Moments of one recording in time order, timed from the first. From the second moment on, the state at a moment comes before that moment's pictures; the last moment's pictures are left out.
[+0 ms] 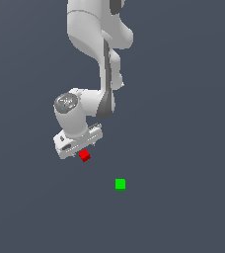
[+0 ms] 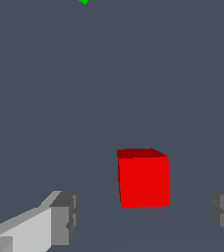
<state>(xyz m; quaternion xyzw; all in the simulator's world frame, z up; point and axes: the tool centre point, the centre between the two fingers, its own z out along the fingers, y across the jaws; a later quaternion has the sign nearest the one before) 0.016 -0.134 0.075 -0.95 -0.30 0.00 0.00</state>
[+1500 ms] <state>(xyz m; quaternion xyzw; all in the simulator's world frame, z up) 0.020 -0.139 0.020 -0.95 -0.32 0.00 0.00</state>
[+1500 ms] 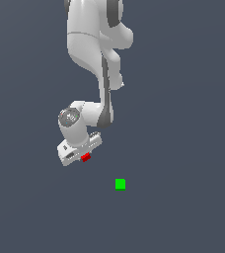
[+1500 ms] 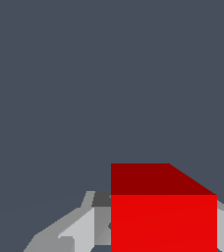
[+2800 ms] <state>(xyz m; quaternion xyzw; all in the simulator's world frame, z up) 0.019 -0.139 0.105 -0.95 -0.32 0.00 0.00</state>
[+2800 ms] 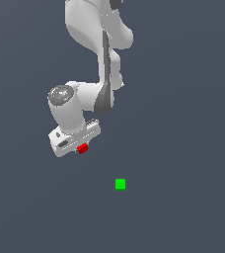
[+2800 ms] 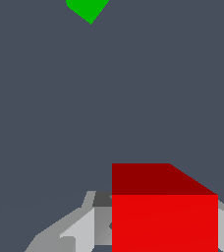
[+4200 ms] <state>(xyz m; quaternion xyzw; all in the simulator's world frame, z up) 0.088 -0.050 0.089 -0.95 -0.32 0.00 0.00</state>
